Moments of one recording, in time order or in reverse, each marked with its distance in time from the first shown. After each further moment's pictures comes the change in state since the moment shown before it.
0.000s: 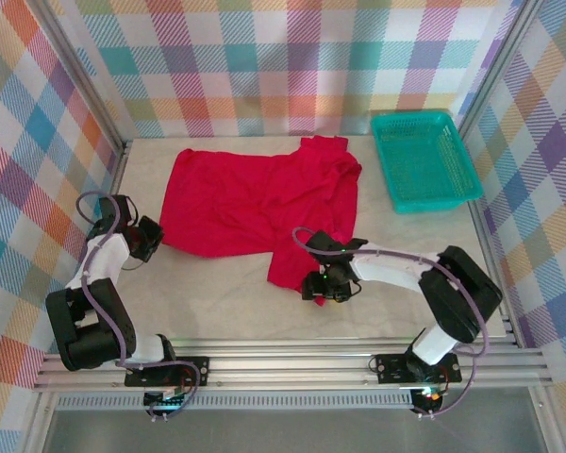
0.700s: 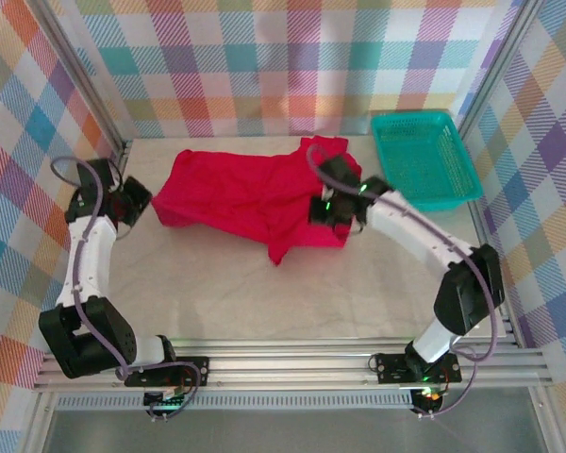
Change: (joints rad) left arm -0.031 -0.047 0.385 -0.146 0.000 0.029; right arm -0.232 0.004 0.630 -0.182 0.118 -0.180
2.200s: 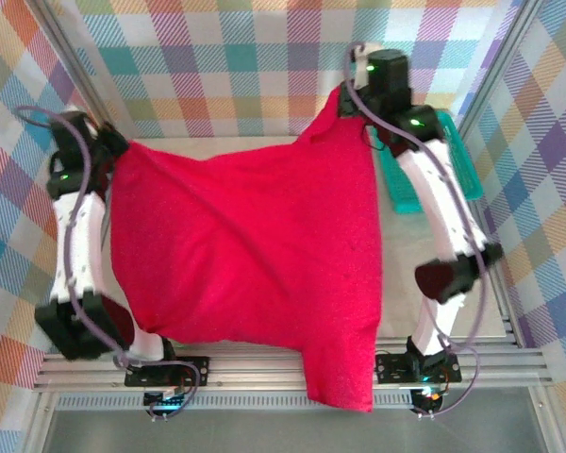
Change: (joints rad) left arm -0.024 0.139 0.269 0.181 -0.154 0.181; right arm -0.179 0.274 0.816 0.002 0.198 -0.447
